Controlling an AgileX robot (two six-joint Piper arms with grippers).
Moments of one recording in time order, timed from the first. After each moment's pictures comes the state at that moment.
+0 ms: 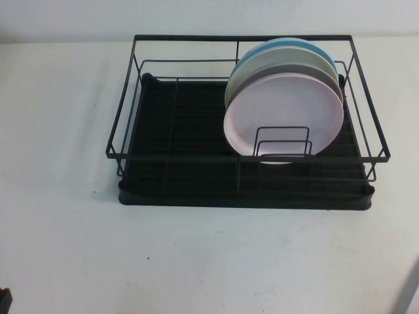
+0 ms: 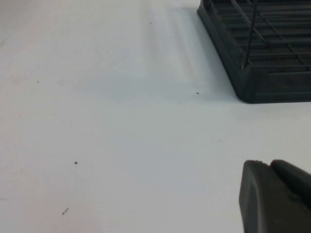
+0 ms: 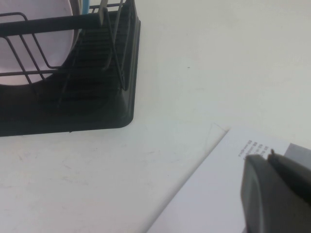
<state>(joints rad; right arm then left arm) 0.02 -0.01 0.03 0.03 0.35 0.09 -0.12 -0.01 0.02 -0.11 0.35 0.20</state>
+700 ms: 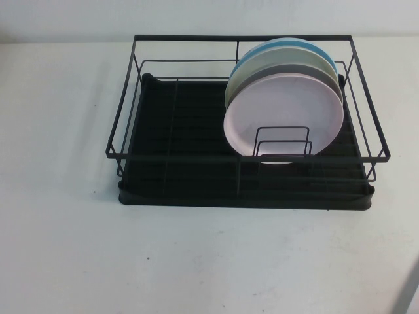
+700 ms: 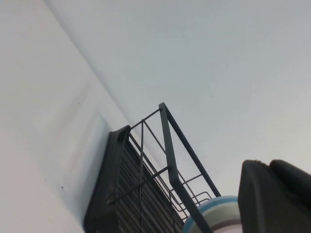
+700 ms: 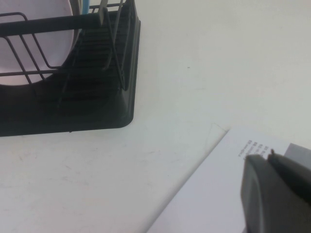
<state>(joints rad) 0.02 -0.01 0.03 0.03 0.35 0.09 -0.12 -0.01 0.02 -0.85 -0.02 -0.08</state>
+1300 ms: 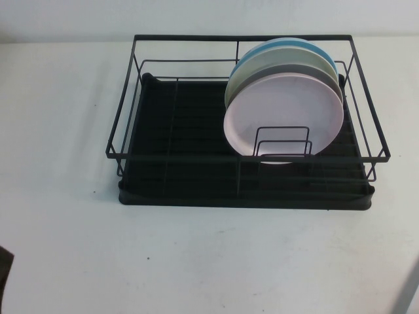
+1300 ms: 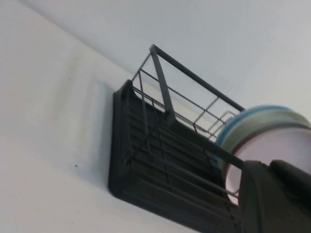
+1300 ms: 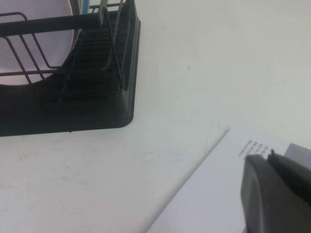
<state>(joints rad) 0.02 -0.01 0.03 0.03 0.35 0.09 -0.12 0.04 -0.06 -0.86 0.18 0.29</state>
